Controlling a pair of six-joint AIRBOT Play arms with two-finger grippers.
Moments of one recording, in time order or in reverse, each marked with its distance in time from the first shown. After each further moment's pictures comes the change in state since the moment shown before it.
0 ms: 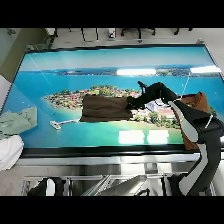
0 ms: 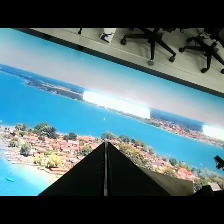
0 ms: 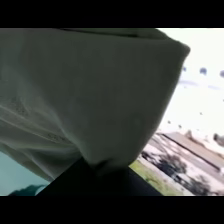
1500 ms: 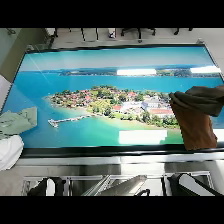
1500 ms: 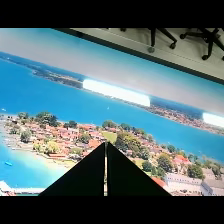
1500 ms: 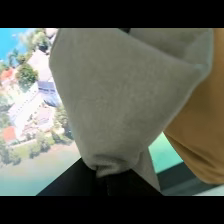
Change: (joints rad) left arm 0.000 0.000 0.000 0.003 0.051 0.003; right arm -0.874 0.743 -0.057 -0.369 -0.488 0.300
